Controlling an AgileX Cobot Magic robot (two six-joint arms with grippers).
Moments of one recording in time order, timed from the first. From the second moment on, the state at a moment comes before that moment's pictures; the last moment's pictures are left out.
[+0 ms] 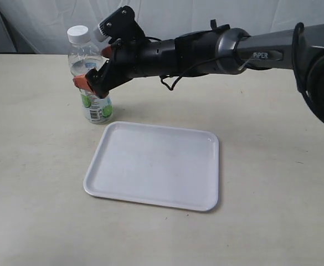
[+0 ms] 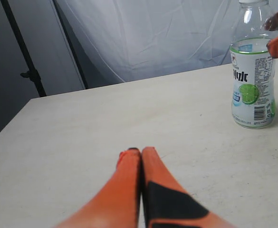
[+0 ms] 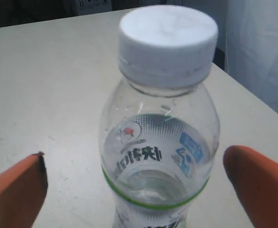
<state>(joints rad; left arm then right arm) 0.02 0.00 0.00 0.05 0.23 0.12 0.70 2.25 -1.64 1.74 0.55 -2.03</state>
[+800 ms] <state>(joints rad) 0.02 0.00 0.00 0.05 0.23 0.12 0.79 2.45 -1.87 1.74 0.36 -1.99</state>
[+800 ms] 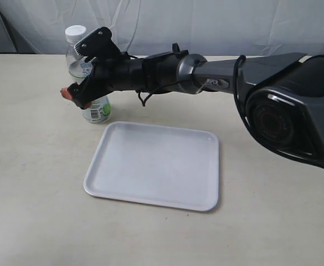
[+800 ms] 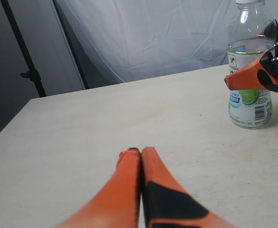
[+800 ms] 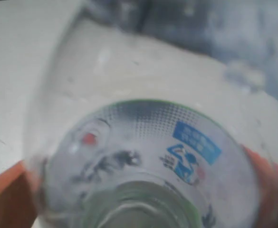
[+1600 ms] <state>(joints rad) 0.02 0.00 0.00 0.05 0.23 0.12 0.82 2.45 -1.87 1.74 0.24 -1.95</state>
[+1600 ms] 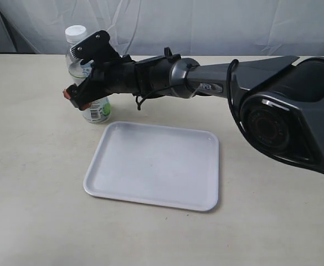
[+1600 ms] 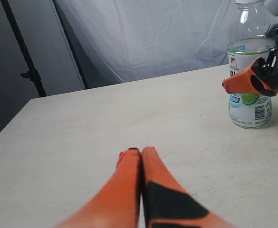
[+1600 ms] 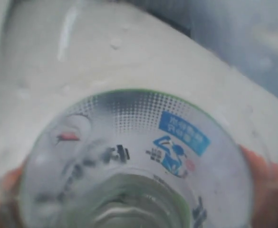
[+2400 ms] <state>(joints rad) 0.02 0.00 0.00 0.05 0.23 0.12 0.84 2.29 -1.87 1.40 0.27 -1.41</state>
